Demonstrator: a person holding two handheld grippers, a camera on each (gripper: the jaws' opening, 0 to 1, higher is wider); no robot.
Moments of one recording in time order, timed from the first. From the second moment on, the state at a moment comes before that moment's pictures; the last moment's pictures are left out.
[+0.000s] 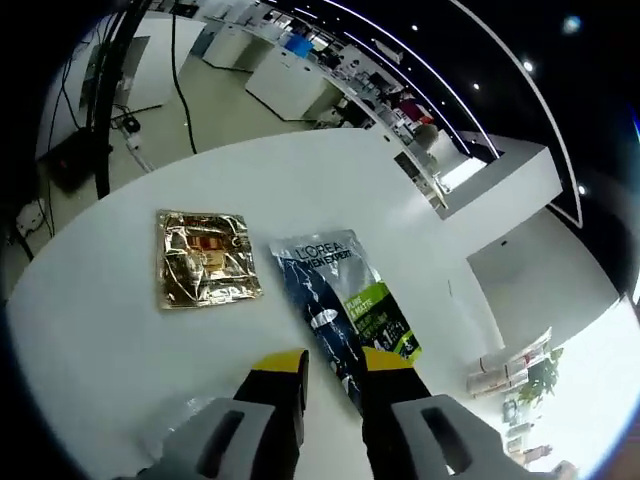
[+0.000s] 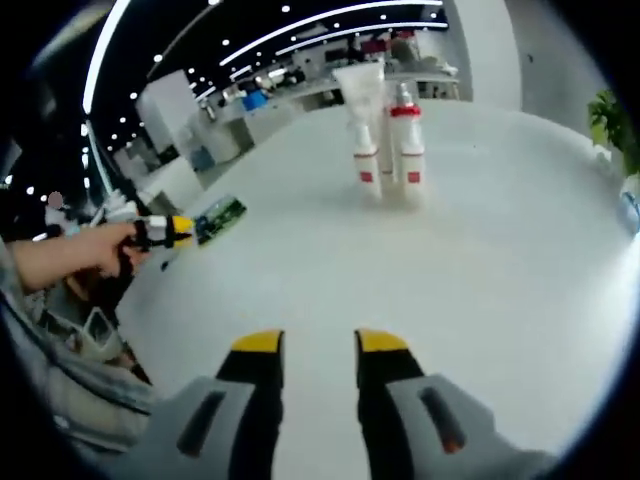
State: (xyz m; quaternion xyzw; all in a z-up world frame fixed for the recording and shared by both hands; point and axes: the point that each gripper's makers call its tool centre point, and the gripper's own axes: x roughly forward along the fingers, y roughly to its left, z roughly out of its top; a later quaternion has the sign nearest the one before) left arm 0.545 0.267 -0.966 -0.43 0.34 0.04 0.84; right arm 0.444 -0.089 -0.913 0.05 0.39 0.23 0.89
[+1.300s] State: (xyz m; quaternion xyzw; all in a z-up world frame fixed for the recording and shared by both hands) left arm 0.525 0.234 -0.858 -0.53 0.18 -0.11 0.82; right arm 0.463 -0.045 -0.904 0.16 0.37 0.26 0.88
